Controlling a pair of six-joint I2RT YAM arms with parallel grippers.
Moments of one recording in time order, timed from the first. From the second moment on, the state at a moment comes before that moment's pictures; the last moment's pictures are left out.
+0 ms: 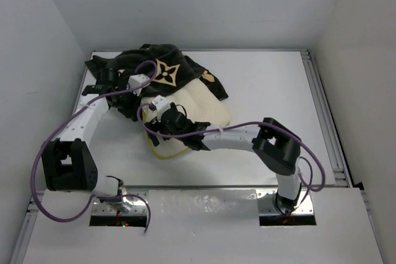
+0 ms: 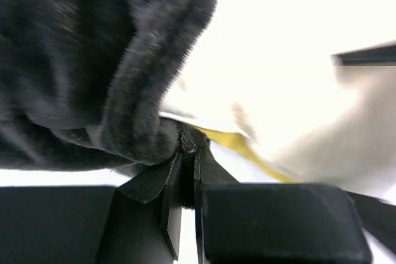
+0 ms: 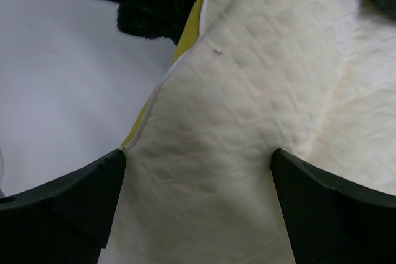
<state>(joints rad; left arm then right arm) 0.02 1.42 1.09 -0.78 0.45 0.58 1.09 1.90 1.19 0.23 0.21 0.19</state>
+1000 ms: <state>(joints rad) -0.32 1.25 1.24 -1.07 0.60 1.03 0.88 1.80 1.19 0.36 0.37 0.81</state>
